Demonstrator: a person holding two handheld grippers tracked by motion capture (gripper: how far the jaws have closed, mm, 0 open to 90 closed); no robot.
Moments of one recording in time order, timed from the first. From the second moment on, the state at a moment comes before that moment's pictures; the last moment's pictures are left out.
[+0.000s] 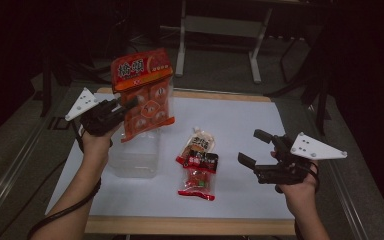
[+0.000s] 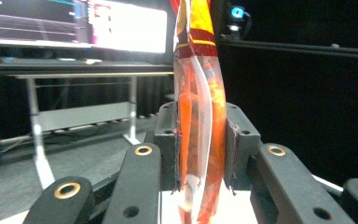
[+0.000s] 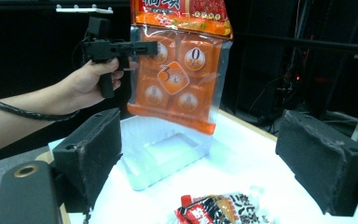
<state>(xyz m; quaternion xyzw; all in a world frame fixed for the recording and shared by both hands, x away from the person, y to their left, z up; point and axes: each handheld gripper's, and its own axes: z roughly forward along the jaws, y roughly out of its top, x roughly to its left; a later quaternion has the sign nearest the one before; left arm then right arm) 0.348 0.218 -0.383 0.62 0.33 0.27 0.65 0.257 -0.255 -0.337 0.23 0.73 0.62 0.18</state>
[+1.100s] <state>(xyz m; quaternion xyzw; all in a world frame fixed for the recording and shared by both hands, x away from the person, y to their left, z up) 0.376 0.250 -0.457 0.60 0.40 0.26 0.64 0.259 -0.254 -0.348 0.23 0.75 0.60 0.17</state>
